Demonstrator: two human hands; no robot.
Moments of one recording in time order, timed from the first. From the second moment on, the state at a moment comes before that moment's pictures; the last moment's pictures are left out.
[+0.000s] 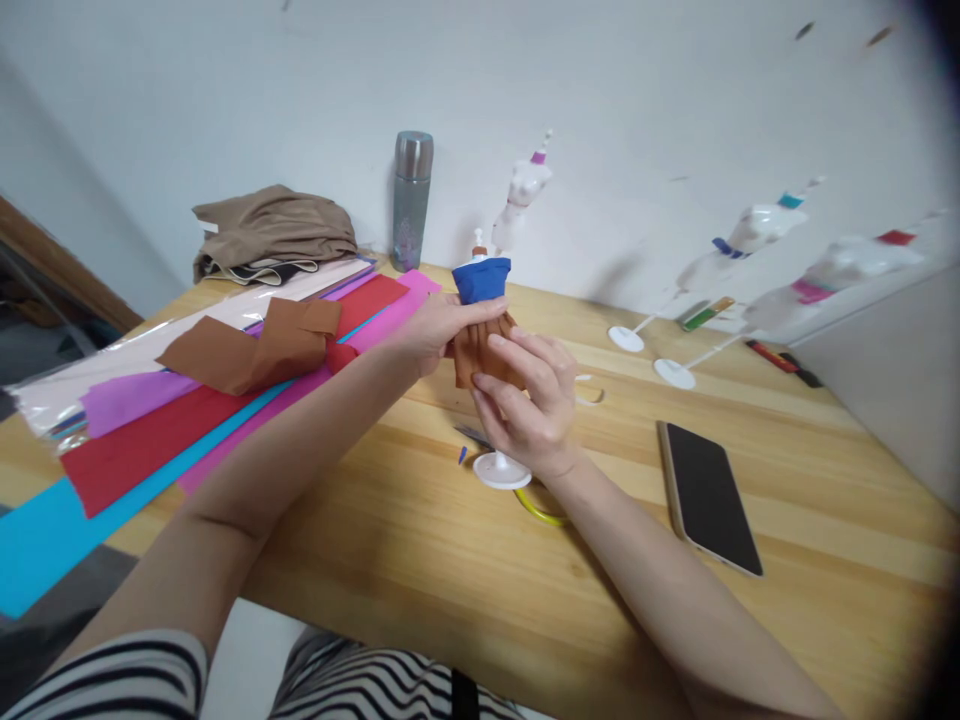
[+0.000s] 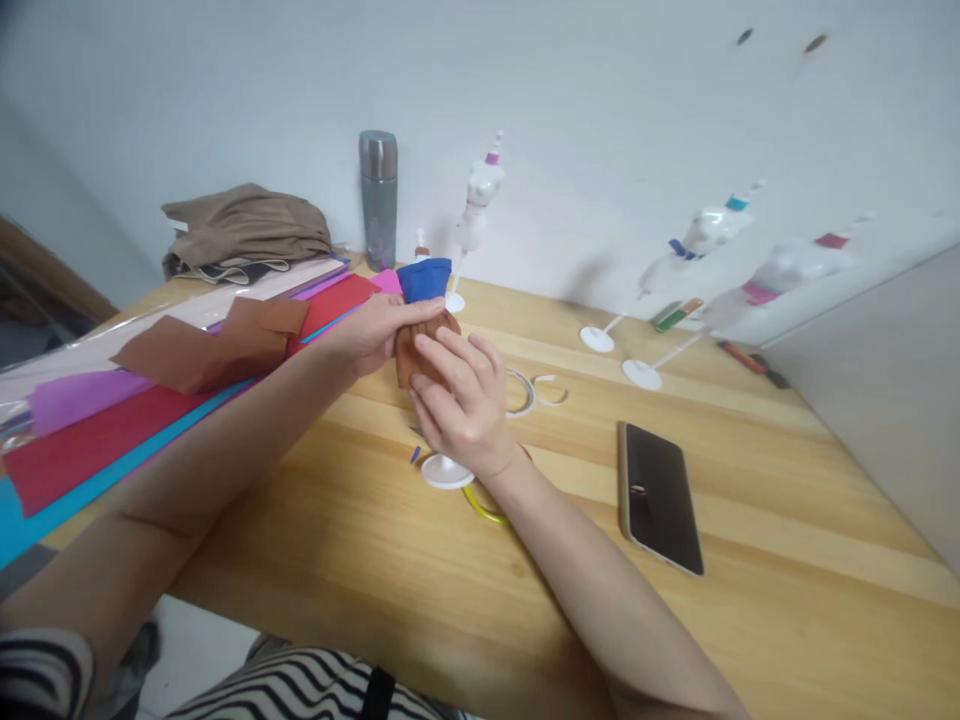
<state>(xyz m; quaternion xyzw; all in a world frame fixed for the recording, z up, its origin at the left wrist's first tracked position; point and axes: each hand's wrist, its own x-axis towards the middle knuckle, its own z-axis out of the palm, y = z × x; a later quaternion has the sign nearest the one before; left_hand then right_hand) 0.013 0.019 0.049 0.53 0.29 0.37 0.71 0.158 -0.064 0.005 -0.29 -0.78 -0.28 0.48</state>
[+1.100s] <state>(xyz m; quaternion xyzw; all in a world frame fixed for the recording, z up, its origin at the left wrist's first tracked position) -0.005 0.031 0.063 0.46 0.21 0.38 0.77 0.190 -0.048 0.009 -0.37 -0.75 -0.34 0.44</state>
